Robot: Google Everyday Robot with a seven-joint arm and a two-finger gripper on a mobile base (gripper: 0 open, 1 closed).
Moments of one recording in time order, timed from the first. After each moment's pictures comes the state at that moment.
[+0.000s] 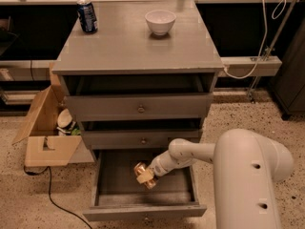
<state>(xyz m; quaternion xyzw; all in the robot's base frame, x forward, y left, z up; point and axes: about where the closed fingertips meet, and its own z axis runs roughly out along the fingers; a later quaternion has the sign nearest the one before) 0.584 0.028 0.306 -0.39 0.85 0.31 0.15</state>
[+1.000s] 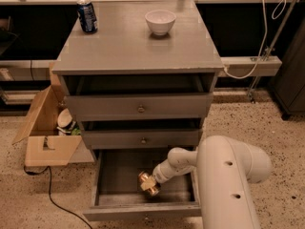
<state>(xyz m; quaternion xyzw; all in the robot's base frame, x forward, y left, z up) 0.583 0.013 0.216 -0.37 0.88 0.29 0.11</state>
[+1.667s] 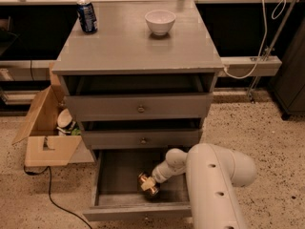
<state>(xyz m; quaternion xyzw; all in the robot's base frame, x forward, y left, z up) 0.599 0.015 0.166 -0.39 0.87 0.29 0.11</state>
